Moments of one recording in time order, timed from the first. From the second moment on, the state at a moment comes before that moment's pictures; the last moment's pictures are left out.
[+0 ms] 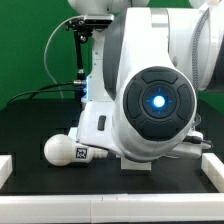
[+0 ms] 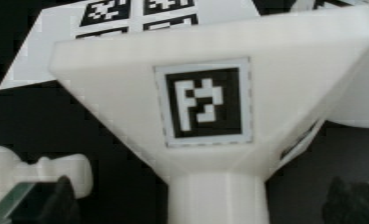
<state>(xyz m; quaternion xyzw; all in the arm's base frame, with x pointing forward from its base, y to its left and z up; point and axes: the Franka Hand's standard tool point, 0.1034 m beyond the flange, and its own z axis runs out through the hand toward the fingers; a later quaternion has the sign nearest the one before) 0.514 0.017 0.034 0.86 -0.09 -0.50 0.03</state>
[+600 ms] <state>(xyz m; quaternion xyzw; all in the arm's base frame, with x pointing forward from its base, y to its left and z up) 0.515 0.017 0.015 0.87 -0.09 -0.48 0.03</state>
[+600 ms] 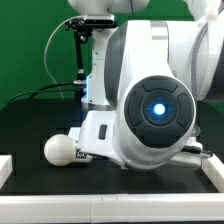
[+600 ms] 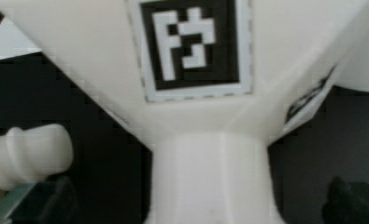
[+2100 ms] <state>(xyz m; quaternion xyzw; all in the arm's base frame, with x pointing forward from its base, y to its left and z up) 0.585 0.038 0.108 0.98 -0.08 -0.16 0.00</state>
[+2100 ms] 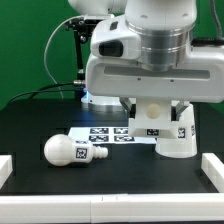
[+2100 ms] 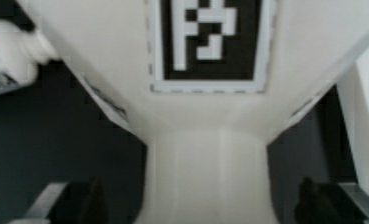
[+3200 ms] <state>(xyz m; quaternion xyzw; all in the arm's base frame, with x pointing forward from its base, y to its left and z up) 0.617 0.070 0.075 0.95 0.01 0.32 0.01</state>
